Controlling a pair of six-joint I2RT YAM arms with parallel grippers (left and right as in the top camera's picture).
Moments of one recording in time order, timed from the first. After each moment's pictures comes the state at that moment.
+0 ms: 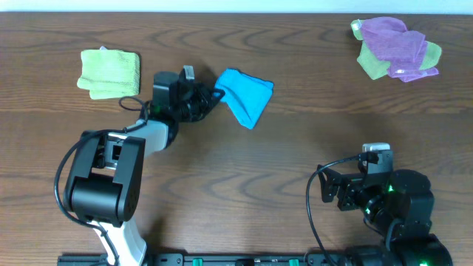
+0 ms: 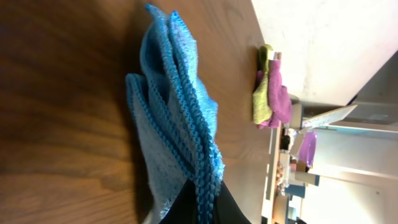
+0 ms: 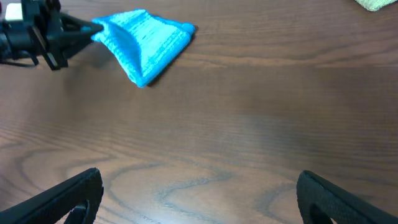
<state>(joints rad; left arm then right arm) -0.19 1.93 0.92 0.46 0.69 -1.08 0.09 0.50 0.66 -0.83 -0.21 0.18</state>
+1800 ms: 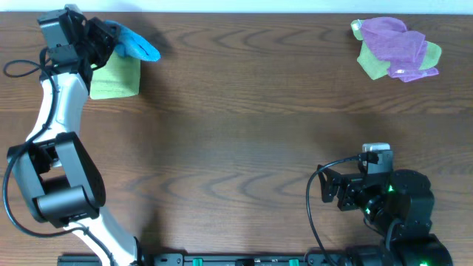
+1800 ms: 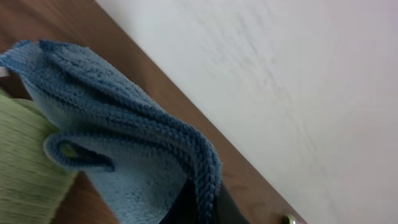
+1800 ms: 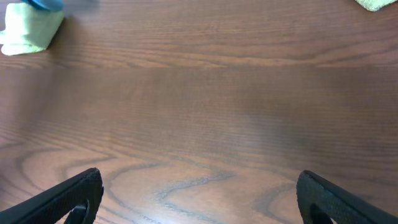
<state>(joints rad) 0.26 1.95 1.48 -0.08 0.50 -0.82 0.09 0.50 0.66 -0.83 -0.21 0.18</state>
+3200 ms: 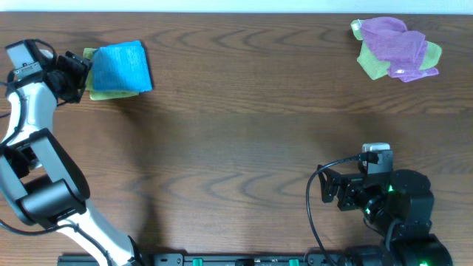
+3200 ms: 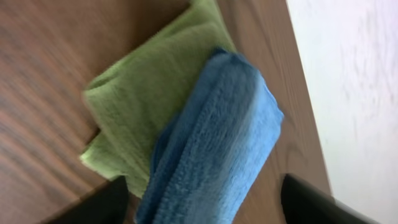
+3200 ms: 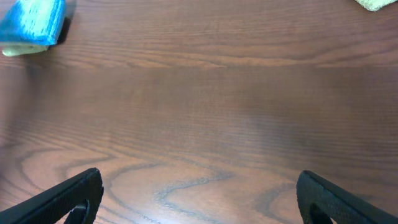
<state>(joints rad) 0.46 2.00 1.49 -0.43 0.43 -0.73 0.09 0.50 0.66 -0.83 -0.21 0.18</state>
